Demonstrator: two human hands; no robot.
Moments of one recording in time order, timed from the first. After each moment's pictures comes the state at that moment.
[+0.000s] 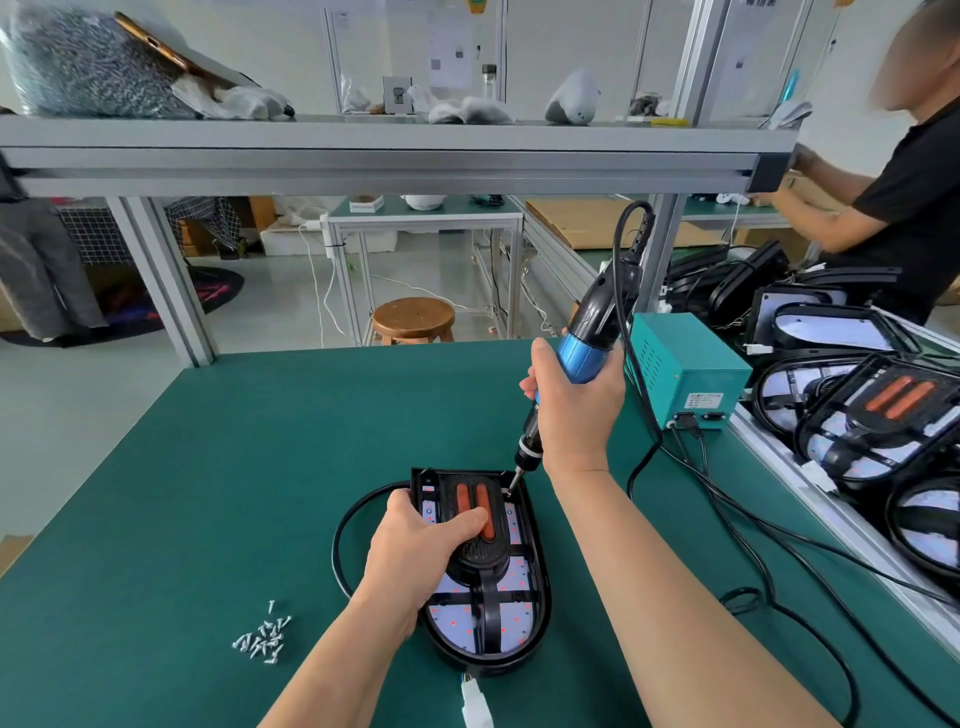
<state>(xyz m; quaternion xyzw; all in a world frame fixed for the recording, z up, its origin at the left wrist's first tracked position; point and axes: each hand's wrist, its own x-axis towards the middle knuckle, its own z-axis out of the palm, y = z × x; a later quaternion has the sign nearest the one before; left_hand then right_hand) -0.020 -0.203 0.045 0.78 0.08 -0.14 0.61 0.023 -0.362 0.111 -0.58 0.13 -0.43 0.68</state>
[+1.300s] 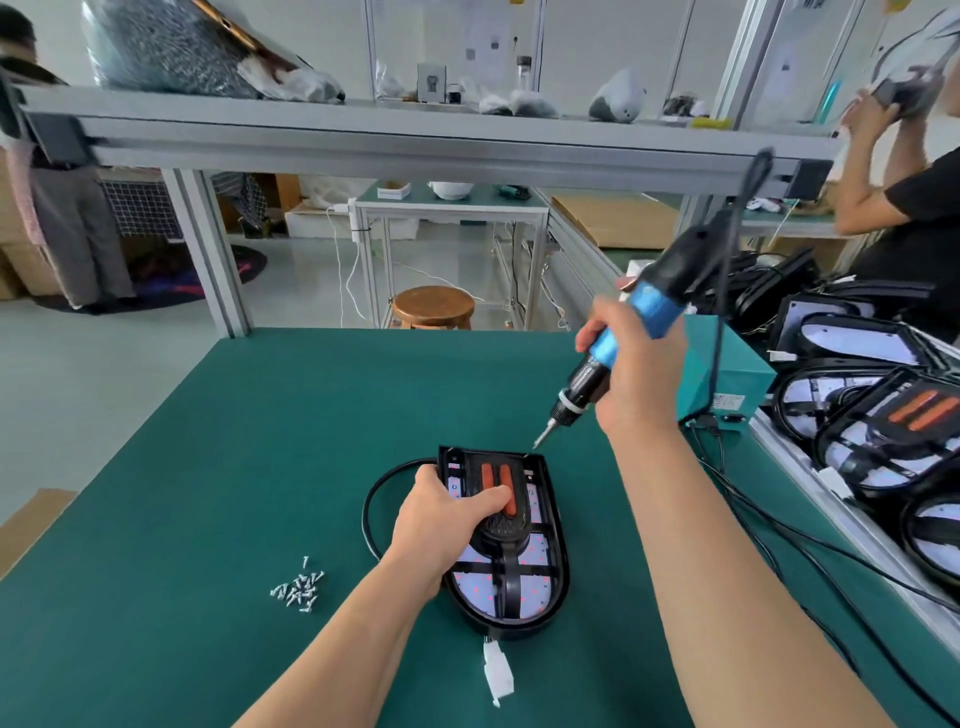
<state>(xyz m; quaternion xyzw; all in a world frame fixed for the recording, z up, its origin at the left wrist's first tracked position) -0.017 -0.201 0.041 0.78 0.07 -0.14 0.60 0.012 -0.381 0.150 -0.50 0.00 -0.37 0.79</state>
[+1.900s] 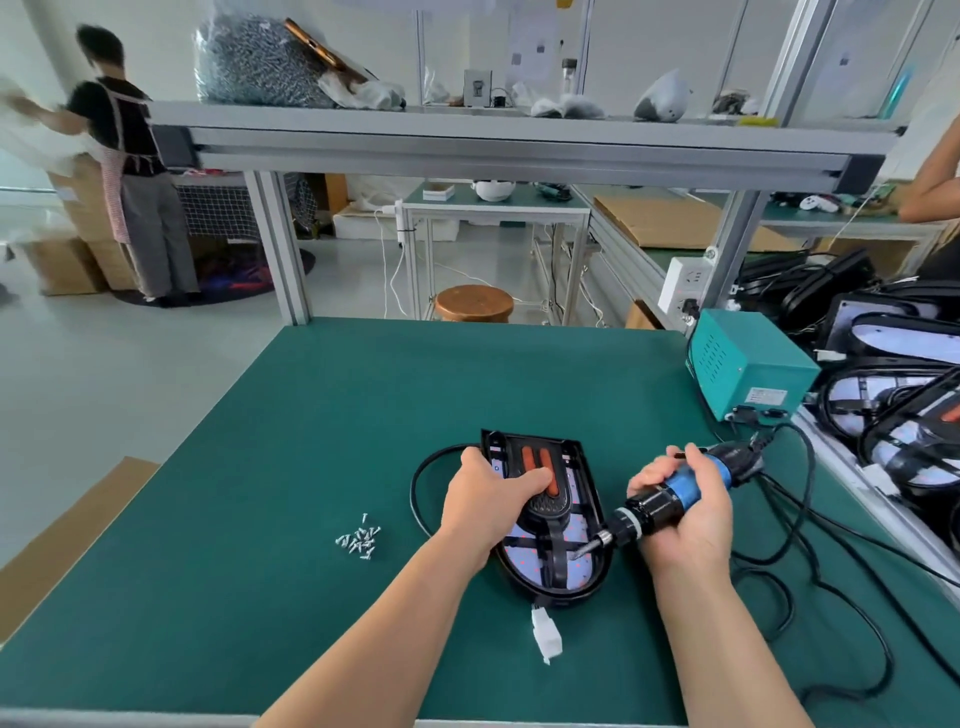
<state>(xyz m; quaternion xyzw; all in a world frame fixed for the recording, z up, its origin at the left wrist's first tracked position) -0.031 -0.204 0.042 0.82 0.07 -0.12 0.56 -0.064 -0.391 0.032 -0.17 0.16 -0.19 0.95</state>
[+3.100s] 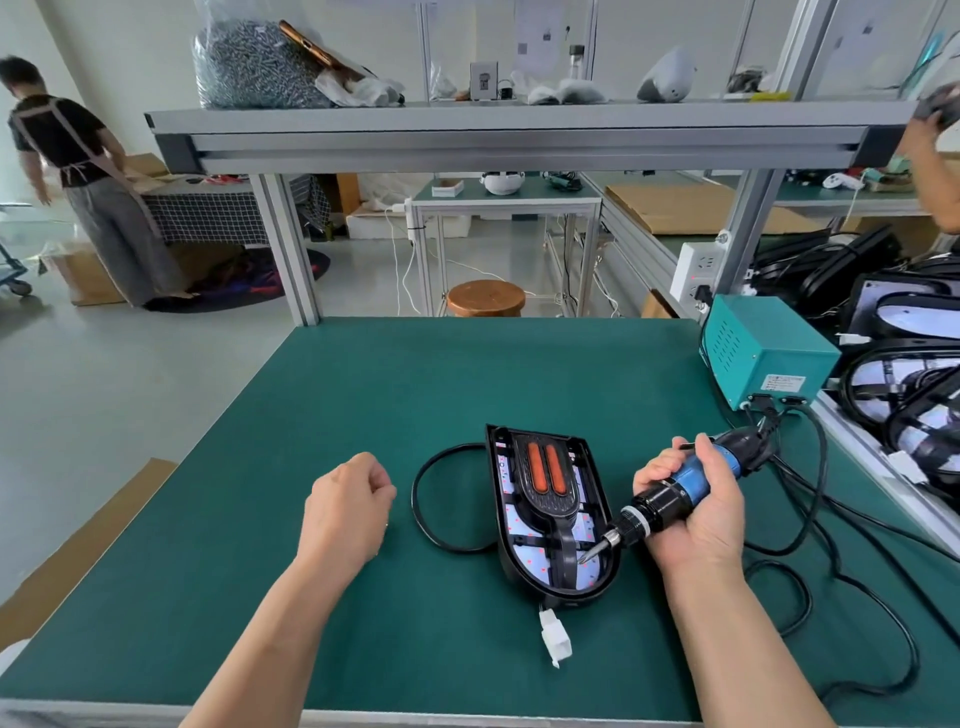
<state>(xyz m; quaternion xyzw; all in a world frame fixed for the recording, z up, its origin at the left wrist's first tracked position) -0.042 -0.085 0.048 0.94 0.08 0.07 0.31 -0.063 -0.390 0.027 -0.16 0.14 -0.17 0.96</state>
